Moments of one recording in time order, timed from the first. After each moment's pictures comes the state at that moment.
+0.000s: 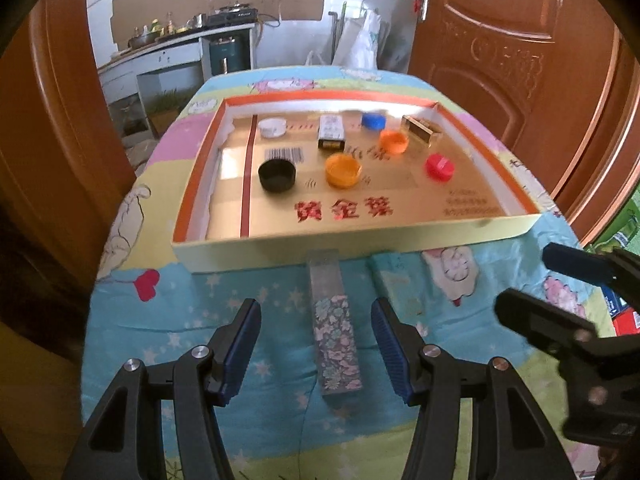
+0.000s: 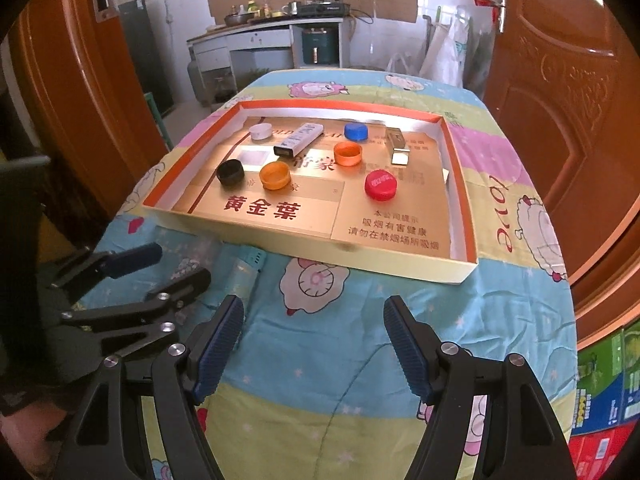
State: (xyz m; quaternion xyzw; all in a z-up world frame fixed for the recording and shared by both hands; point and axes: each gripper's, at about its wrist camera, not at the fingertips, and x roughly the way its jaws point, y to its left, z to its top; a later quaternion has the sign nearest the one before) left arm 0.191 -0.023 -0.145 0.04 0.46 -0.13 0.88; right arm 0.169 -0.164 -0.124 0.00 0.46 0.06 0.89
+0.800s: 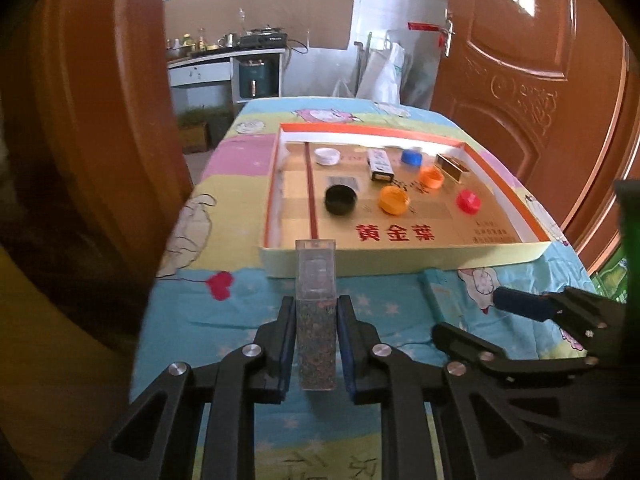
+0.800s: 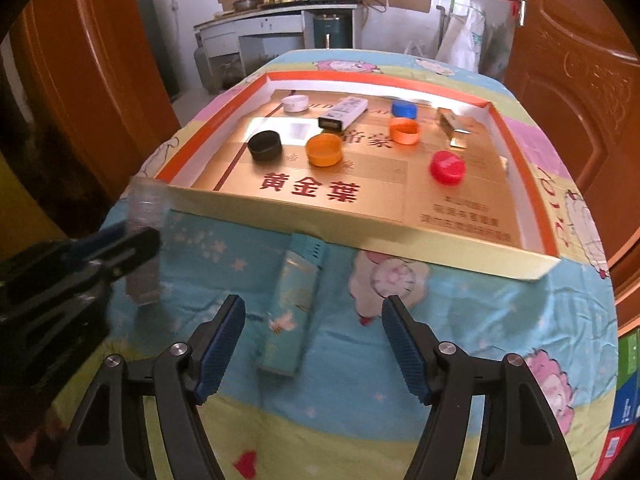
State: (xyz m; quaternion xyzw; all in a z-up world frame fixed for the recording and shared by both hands) left arm 0.176 0.030 -0.124 0.01 0.40 -0.10 0.91; right arm 0.189 -0.111 -0.159 0.00 0.47 0.07 0.88
